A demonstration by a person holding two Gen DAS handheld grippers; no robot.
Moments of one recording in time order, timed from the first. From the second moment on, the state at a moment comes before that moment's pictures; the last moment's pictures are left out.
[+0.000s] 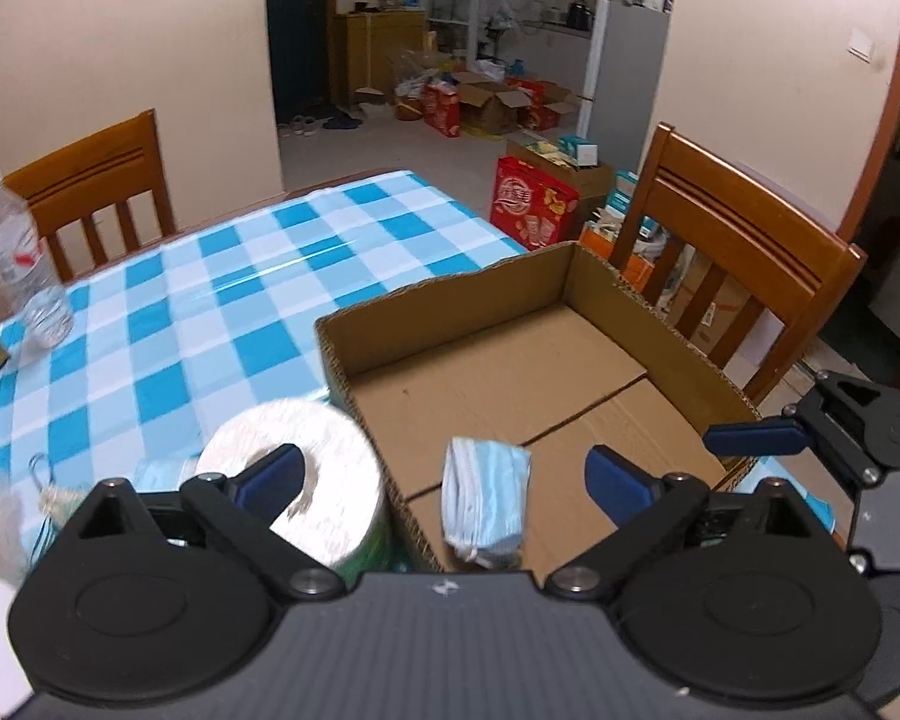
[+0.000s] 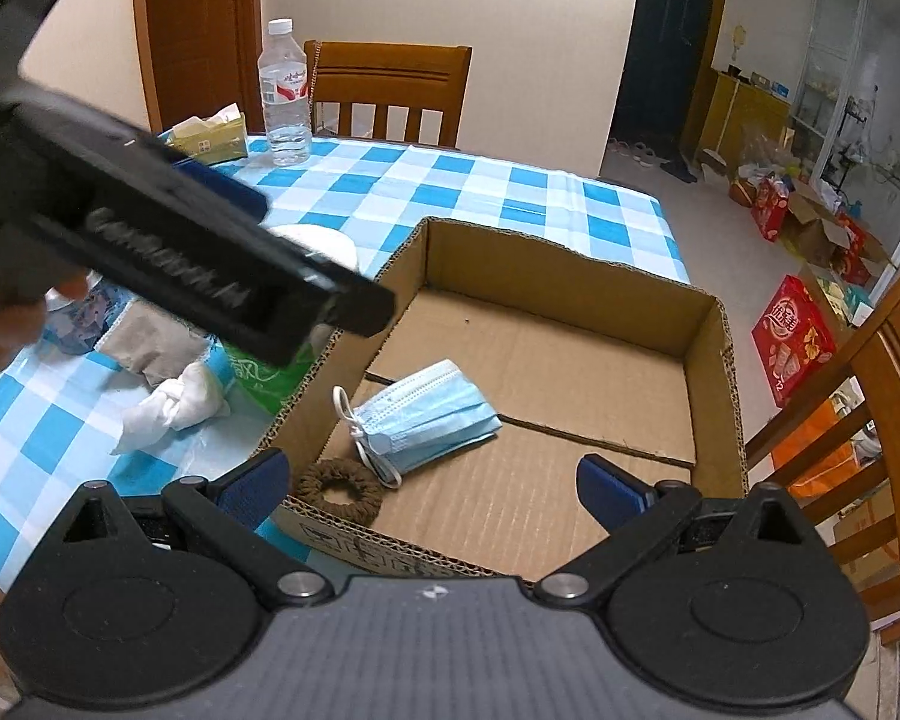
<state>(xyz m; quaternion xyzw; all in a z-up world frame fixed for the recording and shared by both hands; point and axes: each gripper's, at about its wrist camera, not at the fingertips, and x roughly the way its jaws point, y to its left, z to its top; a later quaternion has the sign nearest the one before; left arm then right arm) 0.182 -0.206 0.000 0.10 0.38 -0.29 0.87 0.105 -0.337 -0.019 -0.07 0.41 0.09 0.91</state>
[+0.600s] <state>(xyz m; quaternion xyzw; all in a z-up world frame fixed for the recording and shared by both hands) 0.133 -0.118 -0.002 0.12 0.36 -0.21 0.90 0.096 -0.294 -0.005 -0.08 0.39 0.08 0.91</state>
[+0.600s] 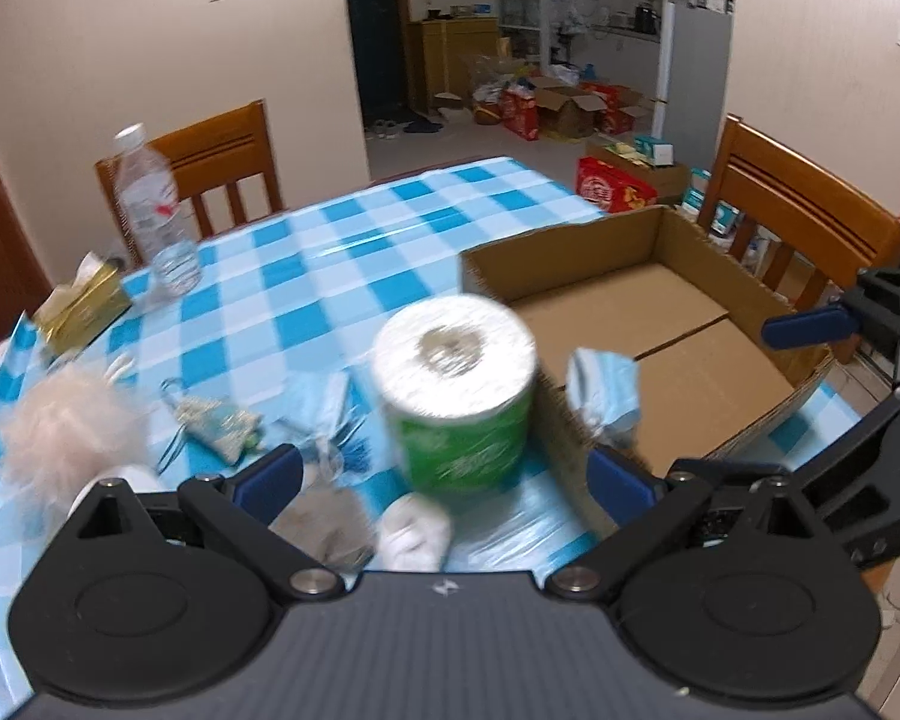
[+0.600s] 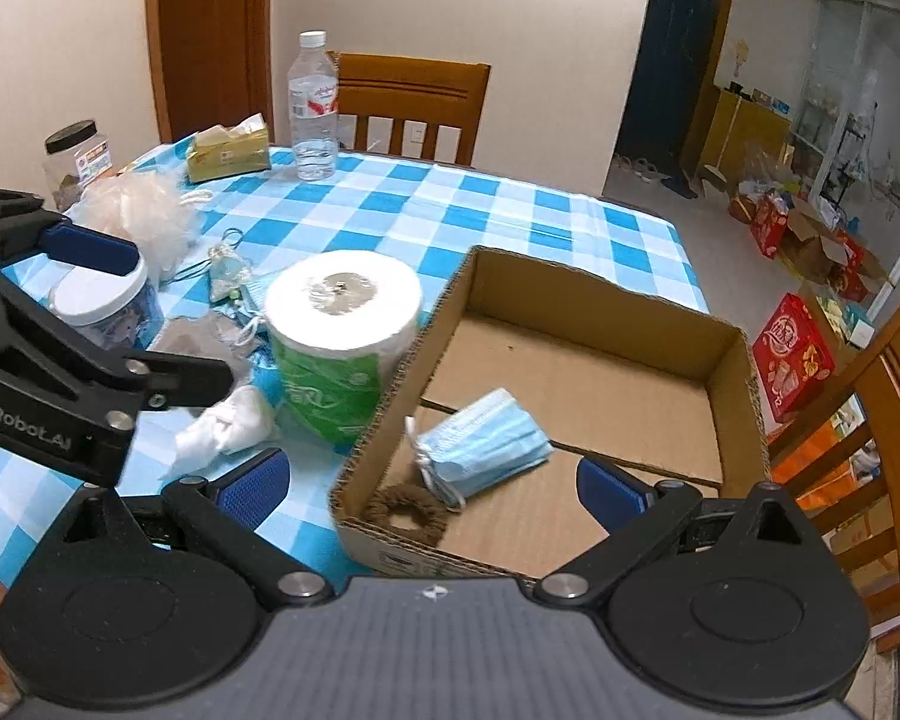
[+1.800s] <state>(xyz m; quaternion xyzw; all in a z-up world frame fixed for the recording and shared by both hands) 0.113 0.091 -0.063 0.04 0.43 -0.11 0.89 0.162 -0.134 -0.110 -0.05 0.45 0.09 0.89</state>
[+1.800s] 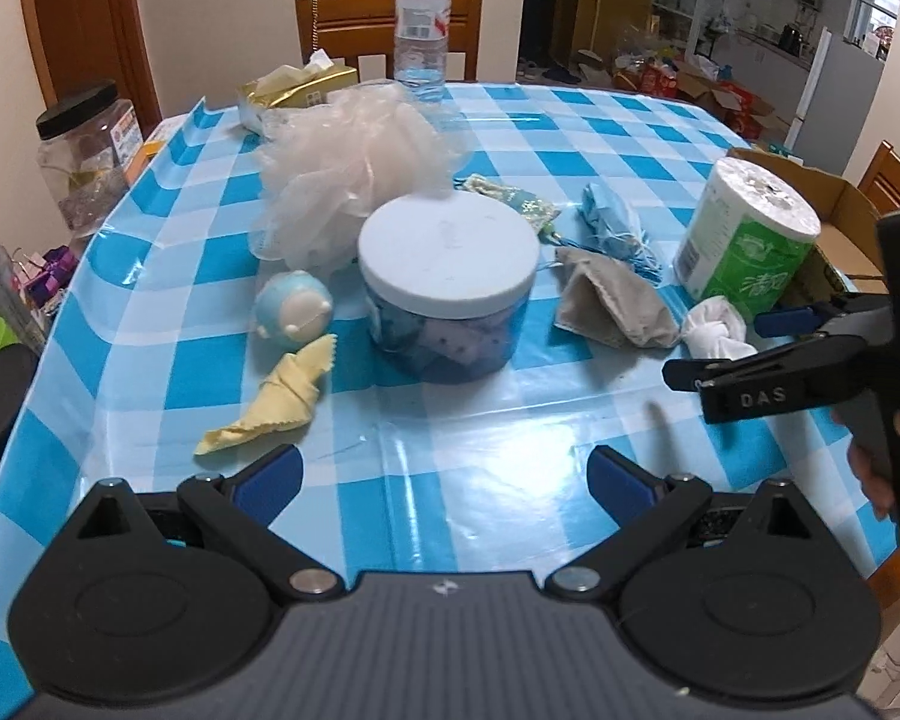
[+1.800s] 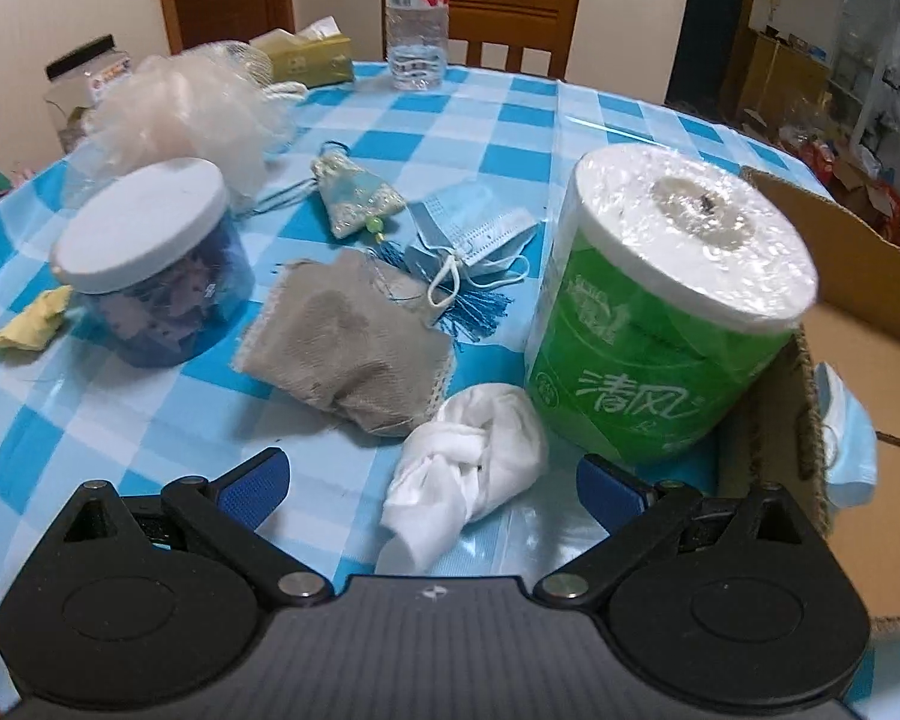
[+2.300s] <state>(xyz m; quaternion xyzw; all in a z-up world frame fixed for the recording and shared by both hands) 0.126 0.116 -0.073 0.04 0.45 -0.10 0.89 0.173 -0.109 -0.122 -0.03 0.49 0.14 0.86</state>
